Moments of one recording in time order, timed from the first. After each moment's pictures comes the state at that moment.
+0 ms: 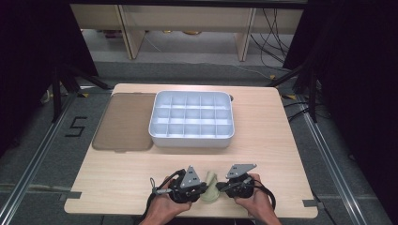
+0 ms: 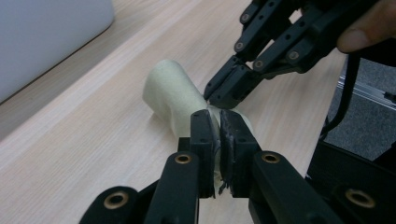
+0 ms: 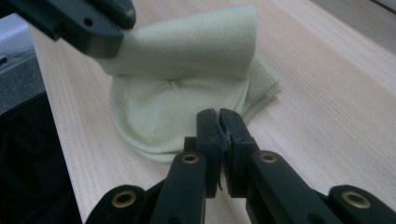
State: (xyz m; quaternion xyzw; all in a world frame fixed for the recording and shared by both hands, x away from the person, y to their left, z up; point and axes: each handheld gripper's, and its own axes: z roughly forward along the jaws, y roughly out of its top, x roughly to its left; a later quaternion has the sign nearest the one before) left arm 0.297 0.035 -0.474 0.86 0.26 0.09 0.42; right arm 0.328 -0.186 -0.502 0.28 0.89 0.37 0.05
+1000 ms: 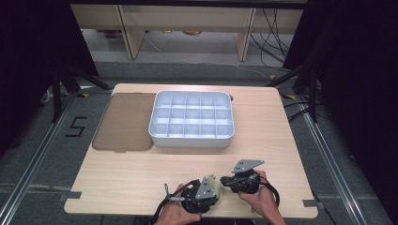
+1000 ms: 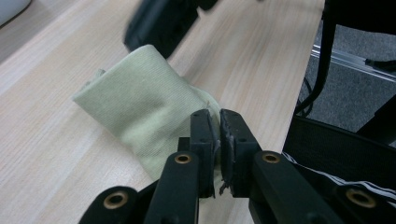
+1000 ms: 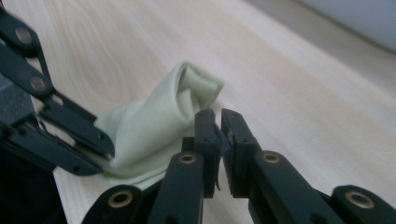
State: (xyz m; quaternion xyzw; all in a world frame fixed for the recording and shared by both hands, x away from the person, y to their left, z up) left arm 0.285 0.005 -0.497 0.90 0.20 0.07 0.39; right arm 0.333 -0.201 -0.487 0.32 0.87 0.38 0.06
